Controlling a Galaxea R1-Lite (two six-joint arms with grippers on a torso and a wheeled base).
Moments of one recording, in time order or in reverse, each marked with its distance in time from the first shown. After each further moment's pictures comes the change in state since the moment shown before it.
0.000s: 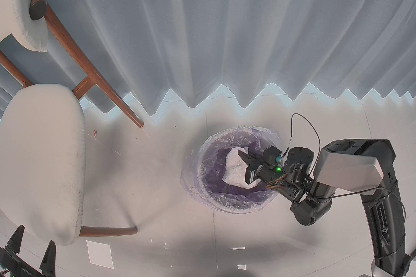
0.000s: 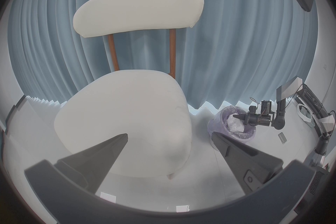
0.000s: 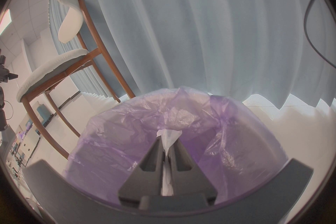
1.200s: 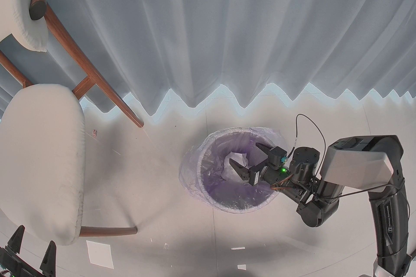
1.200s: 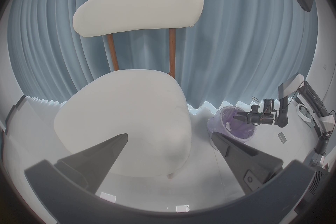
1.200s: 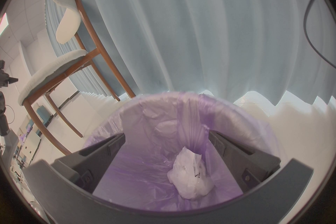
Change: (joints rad) left arm 0.000 0.002 0.000 0.001 -0.002 0.000; right arm -0.001 -0.059 0.089 0.001 -0.015 0.014
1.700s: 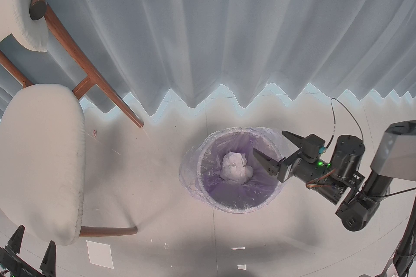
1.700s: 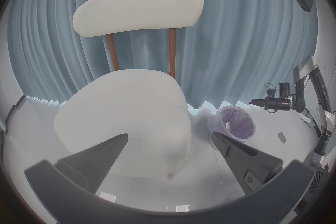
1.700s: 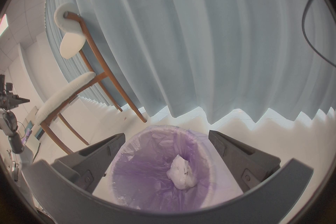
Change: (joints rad) left arm 0.000 0.000 0.000 0.000 -0.001 -0.001; right arm -0.002 -0.382 0.347 -0.001 -0.031 0.001
